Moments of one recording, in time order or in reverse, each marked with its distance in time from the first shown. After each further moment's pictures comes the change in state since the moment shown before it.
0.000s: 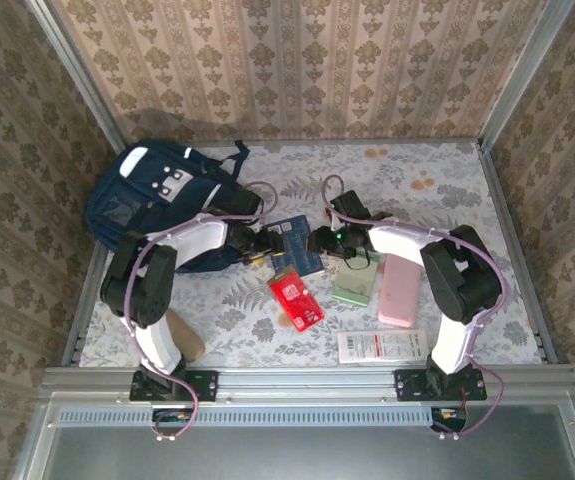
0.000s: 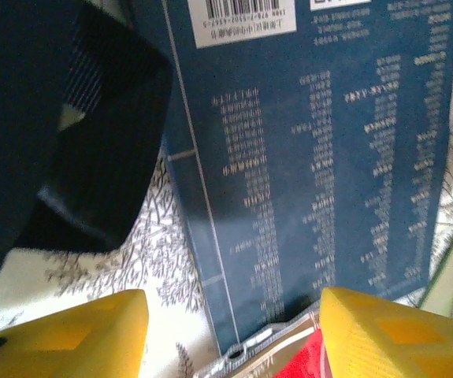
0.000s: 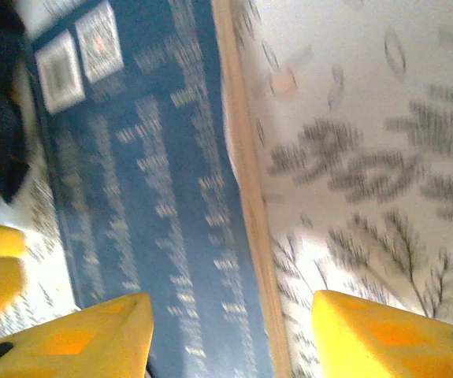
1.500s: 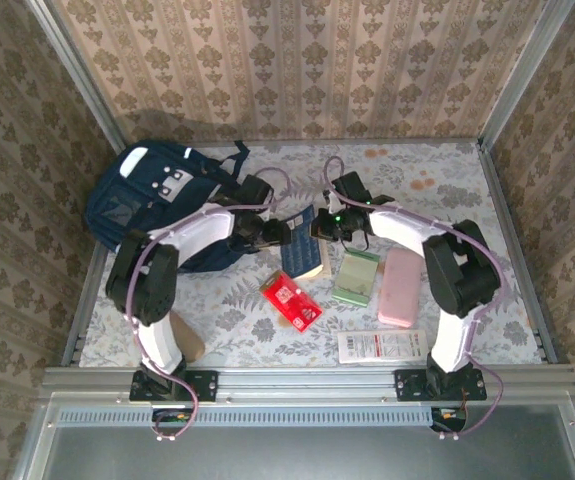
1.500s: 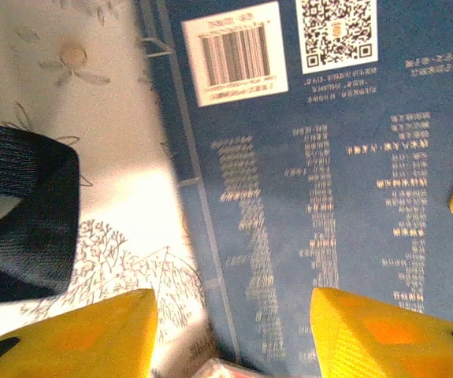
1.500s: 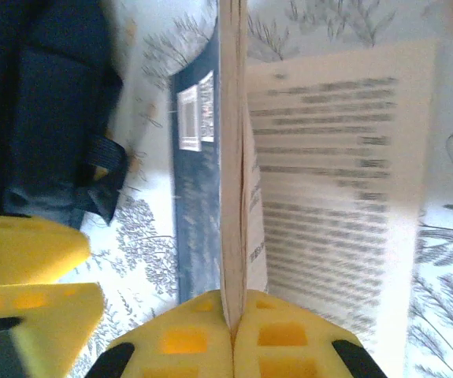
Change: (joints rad) left arm -0.031 -0.031 0.135 -0.084 -0.051 0.138; right arm -0.035 -0.006 0.121 -0.076 -0.088 -0.012
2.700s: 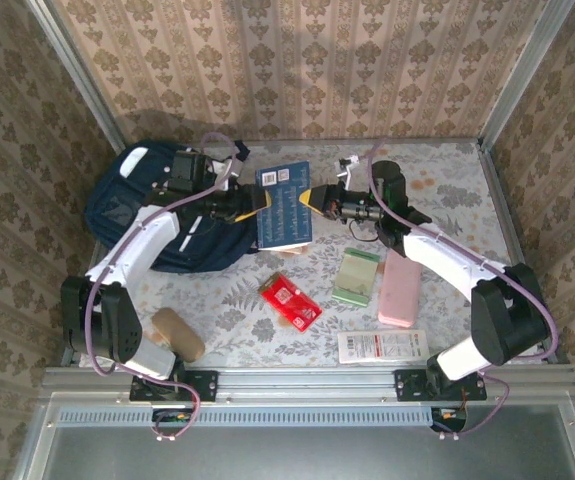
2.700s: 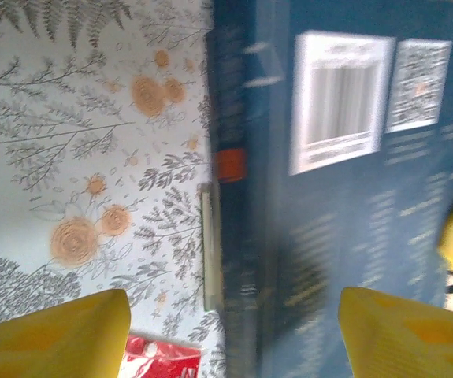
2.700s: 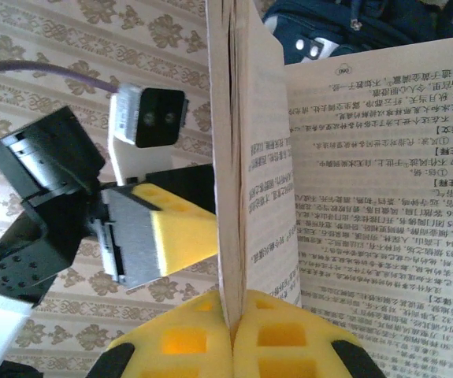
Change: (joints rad) left arm 0.249 -0.273 -0.034 0.079 0.508 0.040; right arm -0.031 -0.333 -0.230 0.636 -0.373 0.441
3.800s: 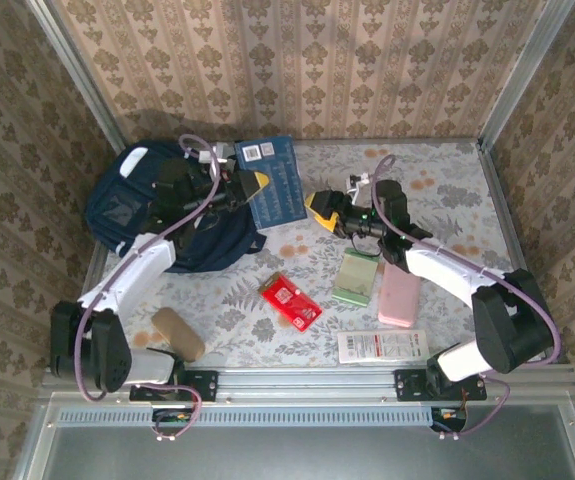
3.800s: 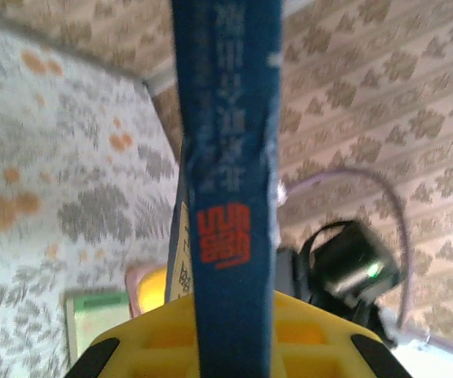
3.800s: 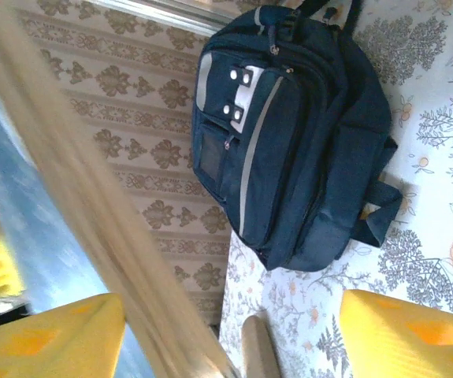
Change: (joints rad) left arm -0.025 -0.174 -0.253 0.783 0.044 -0.502; right arm 0.020 -0.040 -0.186 0.106 0.174 0.105
